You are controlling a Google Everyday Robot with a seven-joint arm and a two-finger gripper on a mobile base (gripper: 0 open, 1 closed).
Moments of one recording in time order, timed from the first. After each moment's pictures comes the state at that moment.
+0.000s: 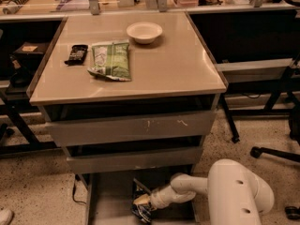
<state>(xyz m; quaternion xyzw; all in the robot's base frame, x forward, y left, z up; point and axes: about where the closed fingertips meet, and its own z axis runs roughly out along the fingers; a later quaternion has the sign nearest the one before) 0.475 0.038 0.151 -0.03 -0.90 -0.43 0.08</state>
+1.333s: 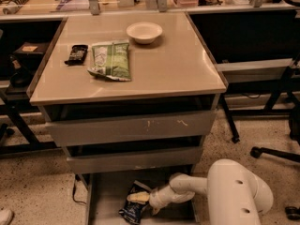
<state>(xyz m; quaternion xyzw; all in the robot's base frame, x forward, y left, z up) 0.475 0.038 0.150 -0.03 -0.90 -0.43 0.08</state>
